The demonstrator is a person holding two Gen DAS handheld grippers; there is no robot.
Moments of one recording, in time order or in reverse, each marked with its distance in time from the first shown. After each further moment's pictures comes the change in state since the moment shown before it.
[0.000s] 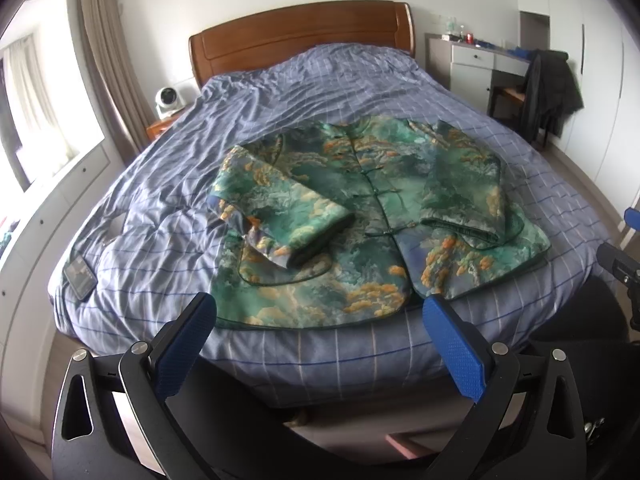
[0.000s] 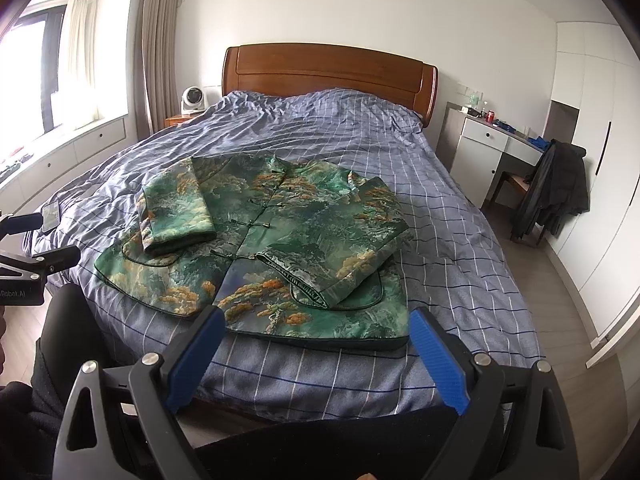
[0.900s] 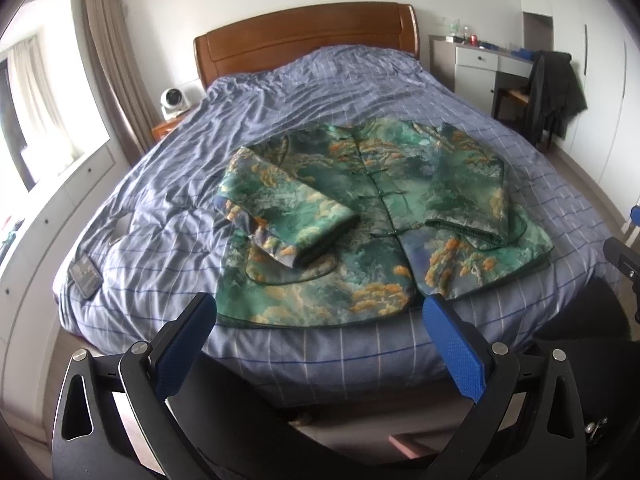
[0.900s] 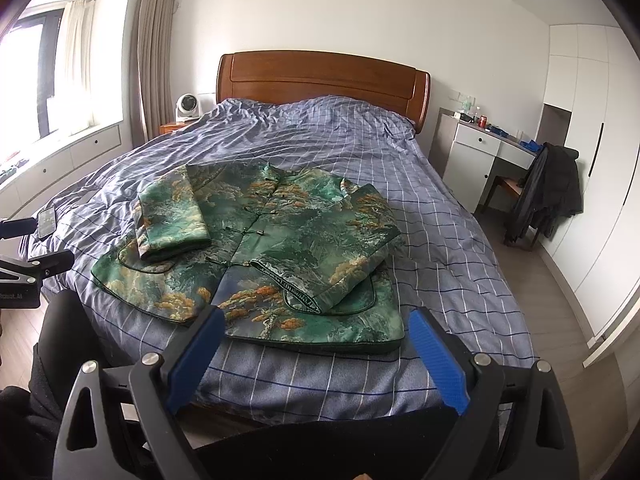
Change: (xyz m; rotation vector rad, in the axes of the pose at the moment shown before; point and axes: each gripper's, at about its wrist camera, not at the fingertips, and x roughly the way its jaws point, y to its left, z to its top) left arm -0.004 0.004 0.002 -0.004 -0.002 0.015; right arm -0.008 -0.001 0.000 0.010 -0.029 -0.025
